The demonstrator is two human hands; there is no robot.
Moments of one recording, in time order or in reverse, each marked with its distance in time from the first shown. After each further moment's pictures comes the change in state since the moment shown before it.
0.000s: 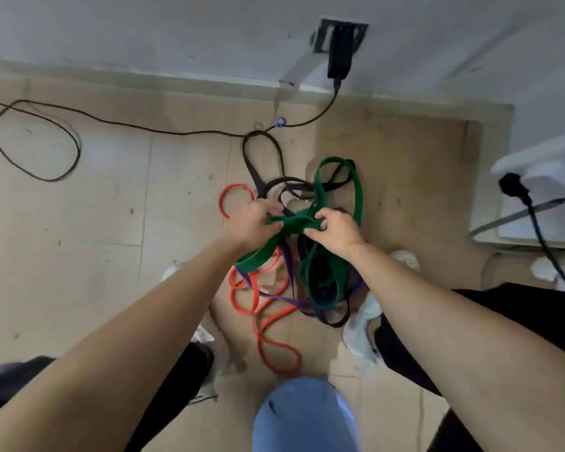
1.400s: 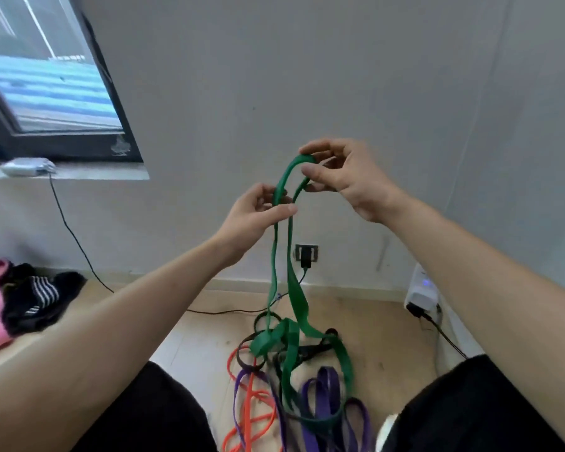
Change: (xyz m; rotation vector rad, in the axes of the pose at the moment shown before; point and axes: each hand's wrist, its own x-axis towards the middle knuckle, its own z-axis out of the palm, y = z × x) left_hand -0.185 0.265 -0.189 -0.564 0.500 0.602; right_hand -0.290 -0.156 -0.281 0.636 0.406 -1.136
